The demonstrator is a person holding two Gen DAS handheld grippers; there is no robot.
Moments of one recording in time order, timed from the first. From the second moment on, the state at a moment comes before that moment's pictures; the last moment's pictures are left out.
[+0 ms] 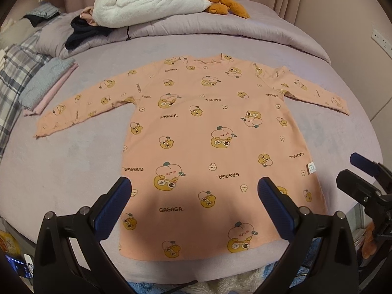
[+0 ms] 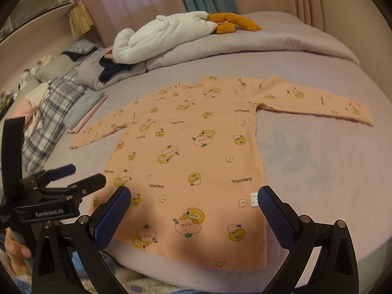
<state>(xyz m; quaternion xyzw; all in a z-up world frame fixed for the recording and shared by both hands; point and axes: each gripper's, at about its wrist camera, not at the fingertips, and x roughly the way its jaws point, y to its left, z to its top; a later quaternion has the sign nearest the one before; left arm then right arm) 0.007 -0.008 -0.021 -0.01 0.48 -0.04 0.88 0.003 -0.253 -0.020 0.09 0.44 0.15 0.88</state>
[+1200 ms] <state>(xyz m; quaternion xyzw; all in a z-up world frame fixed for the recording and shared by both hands) 0.106 0.096 -0.062 -0.25 0.48 0.00 0.84 0.133 -0.555 -0.117 0.47 0.31 -0.12 0.82</state>
